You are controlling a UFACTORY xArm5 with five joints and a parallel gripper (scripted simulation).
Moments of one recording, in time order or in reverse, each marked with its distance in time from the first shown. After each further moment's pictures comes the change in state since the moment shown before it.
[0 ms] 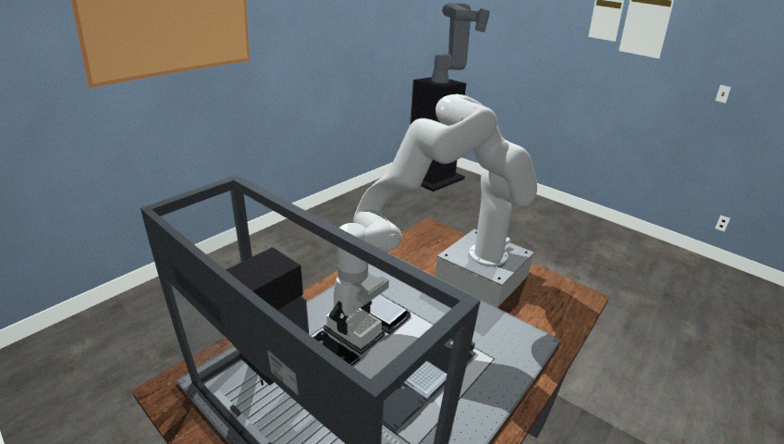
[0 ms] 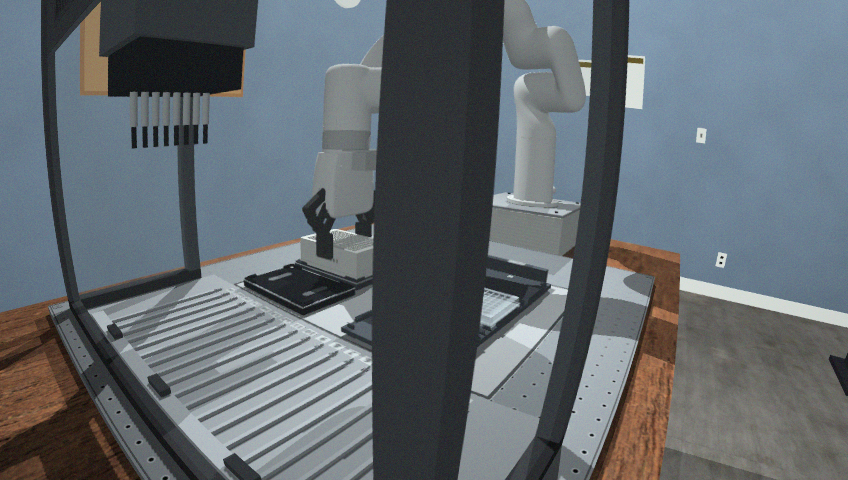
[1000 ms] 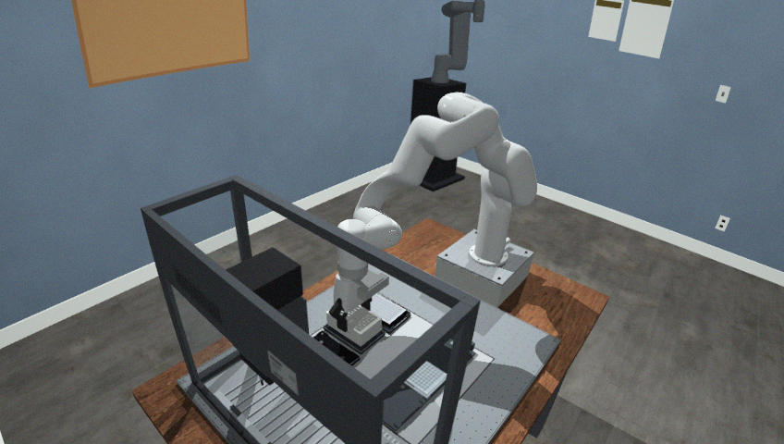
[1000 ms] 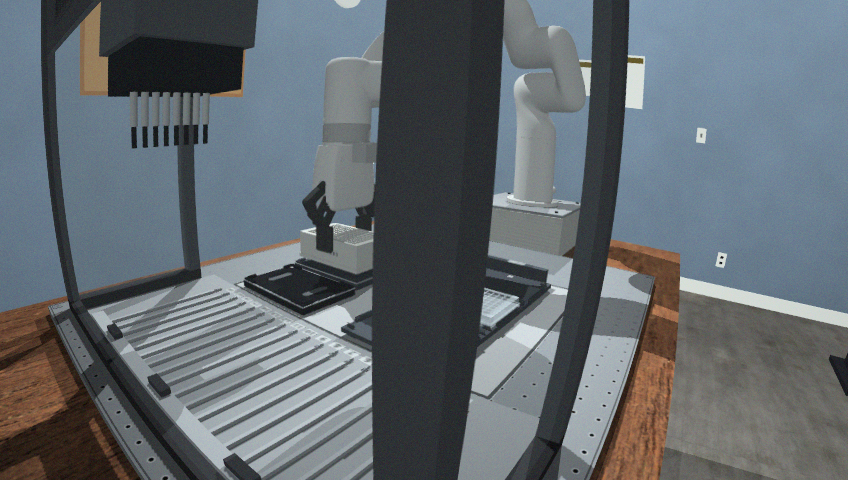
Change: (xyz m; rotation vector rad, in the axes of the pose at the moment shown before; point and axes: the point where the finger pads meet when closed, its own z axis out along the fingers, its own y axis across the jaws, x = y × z) arm 0.000 0.000 -0.011 0.000 0.000 0.000
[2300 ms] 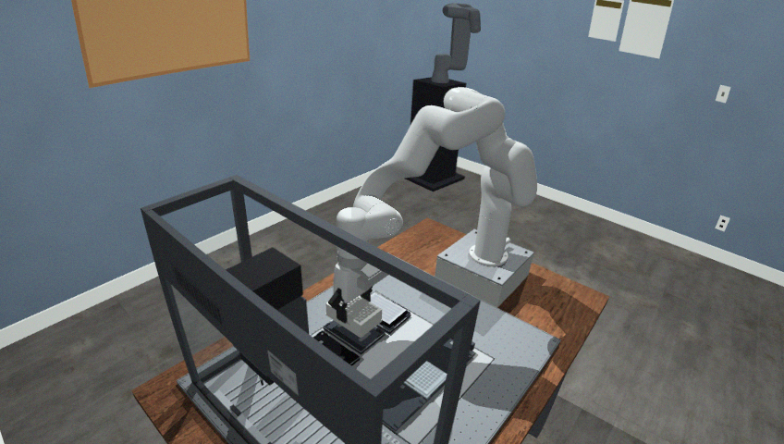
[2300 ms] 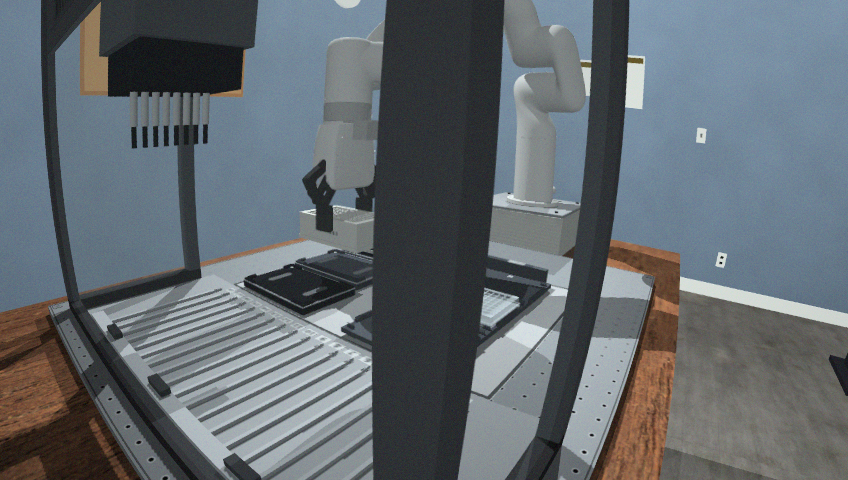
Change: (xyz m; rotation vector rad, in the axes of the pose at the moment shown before) arm 0.001 0.001 -0.032 -0.001 0.000 0.000
